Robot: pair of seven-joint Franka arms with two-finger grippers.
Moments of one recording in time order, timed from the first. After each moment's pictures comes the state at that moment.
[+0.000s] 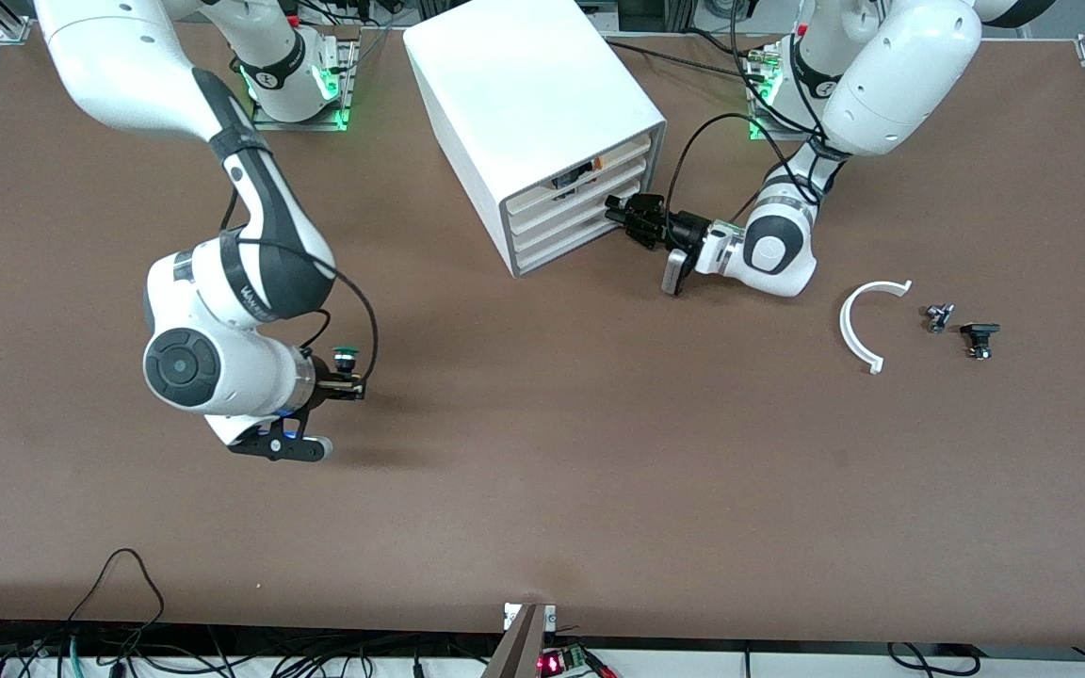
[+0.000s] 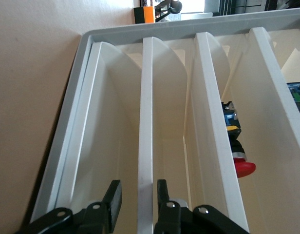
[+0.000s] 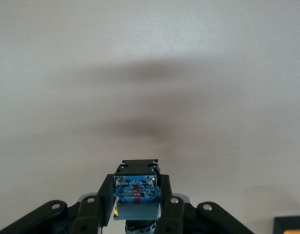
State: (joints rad) left arm -0.14 0.65 -0.22 -2.27 -1.43 1.75 1.36; right arm 0.21 0.73 0.18 -1.16 -0.02 1.75 0.50
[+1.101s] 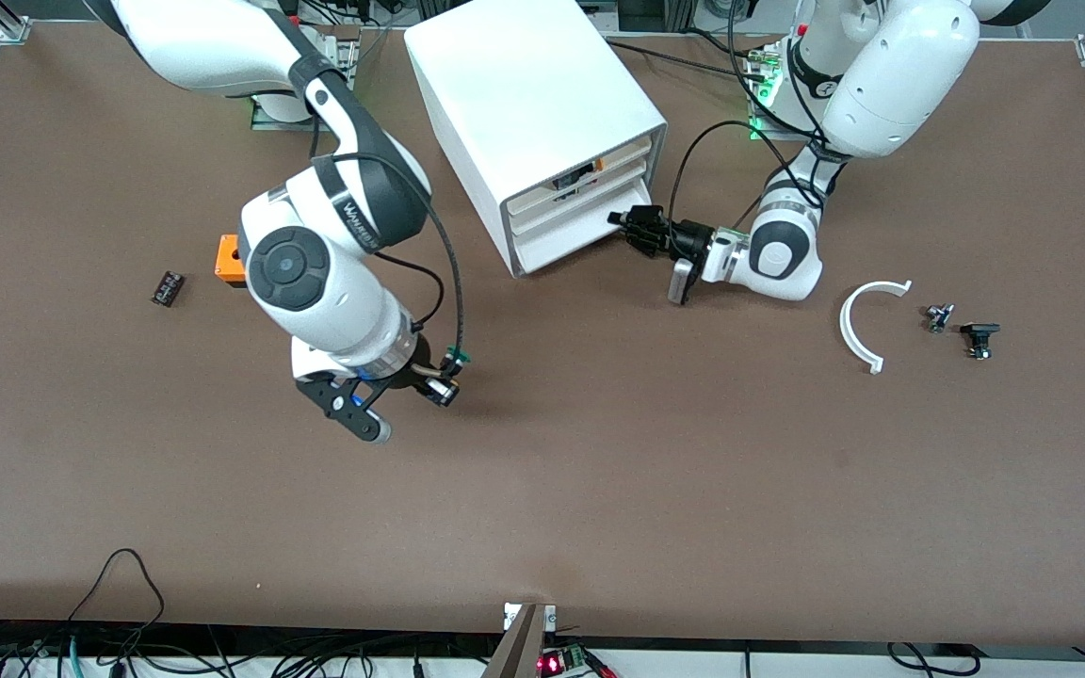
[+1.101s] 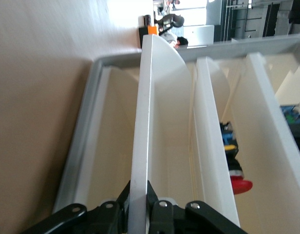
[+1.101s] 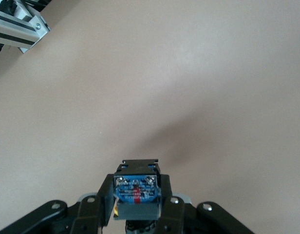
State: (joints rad) left arm -0.17 0.65 -0.15 -2.23 -1.46 1.74 1.35; right arm 0.39 0.73 0.18 -1.06 -0.02 1.90 1.19
